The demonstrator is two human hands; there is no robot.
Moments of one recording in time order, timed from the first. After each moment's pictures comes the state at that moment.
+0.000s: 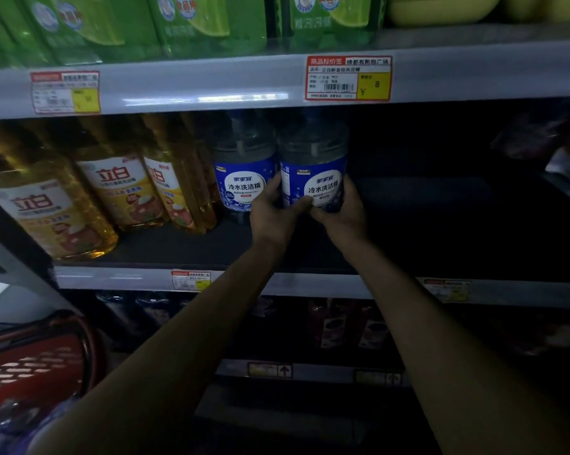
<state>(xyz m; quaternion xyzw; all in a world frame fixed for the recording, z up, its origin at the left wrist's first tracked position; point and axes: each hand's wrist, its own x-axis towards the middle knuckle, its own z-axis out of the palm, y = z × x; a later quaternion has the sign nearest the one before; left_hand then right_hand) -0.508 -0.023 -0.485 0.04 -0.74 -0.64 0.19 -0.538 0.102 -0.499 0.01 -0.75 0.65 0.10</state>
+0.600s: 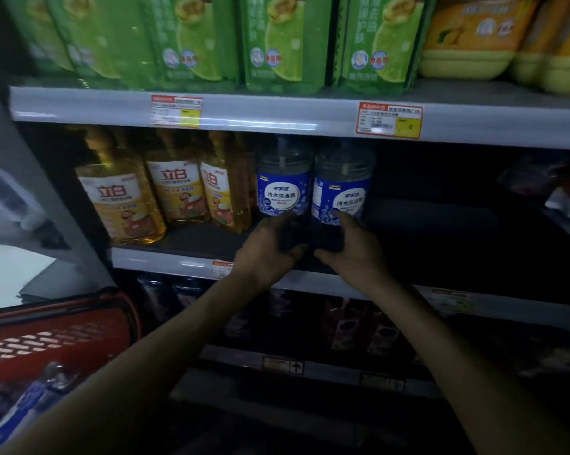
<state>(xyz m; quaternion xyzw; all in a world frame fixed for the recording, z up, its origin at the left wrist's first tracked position) -0.405 -0.089 -0.461 -0.02 -0.92 -0.38 0.13 -0.444 0.094 -0.463 0.14 -0.91 0.39 0.06</state>
